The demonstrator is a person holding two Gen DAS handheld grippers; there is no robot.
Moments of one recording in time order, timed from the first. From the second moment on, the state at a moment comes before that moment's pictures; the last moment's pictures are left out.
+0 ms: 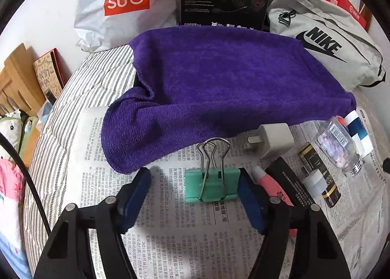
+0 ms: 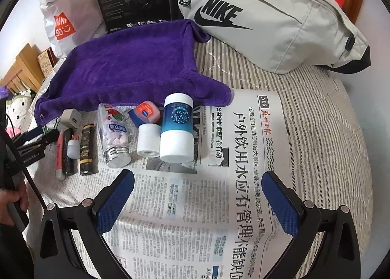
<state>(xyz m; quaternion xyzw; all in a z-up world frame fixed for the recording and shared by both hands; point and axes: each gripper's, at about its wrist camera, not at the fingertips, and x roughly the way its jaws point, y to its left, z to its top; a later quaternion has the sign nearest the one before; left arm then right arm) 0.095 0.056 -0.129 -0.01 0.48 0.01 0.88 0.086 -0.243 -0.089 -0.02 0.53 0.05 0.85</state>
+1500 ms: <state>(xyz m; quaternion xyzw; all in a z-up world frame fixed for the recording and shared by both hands) 0.090 0.051 -0.126 -0.01 0.48 -0.02 0.88 0.152 -0.240 -0.128 -0.01 0.52 0.13 0.85</state>
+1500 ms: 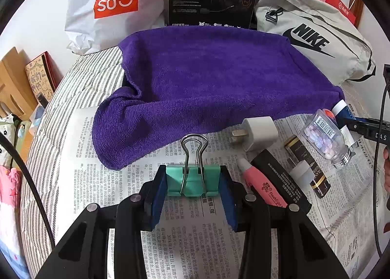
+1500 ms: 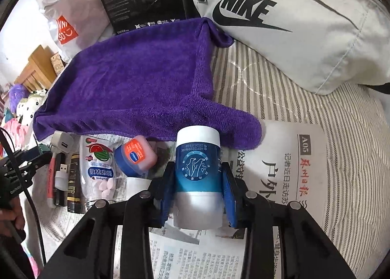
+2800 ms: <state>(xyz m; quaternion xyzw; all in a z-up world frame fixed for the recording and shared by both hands) 0.109 0.071 -0.053 -0.05 0.44 -0.06 0.90 0.159 -0.229 -0.074 -0.02 0.47 0.19 0.86</state>
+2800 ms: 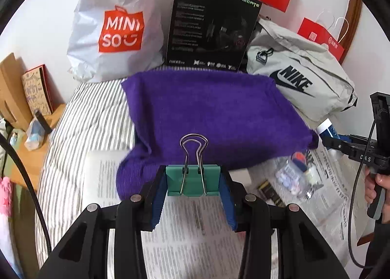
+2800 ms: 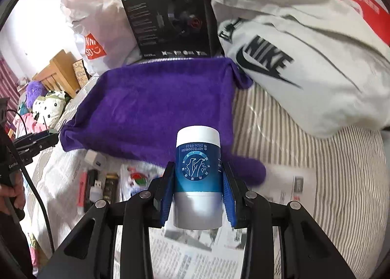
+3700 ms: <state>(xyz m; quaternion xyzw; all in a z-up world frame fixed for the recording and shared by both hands) 0.258 0.061 -0.084 -0.05 0.47 -0.07 0.88 0.287 -0.153 -0.100 -0.06 0.49 0.21 0.84</state>
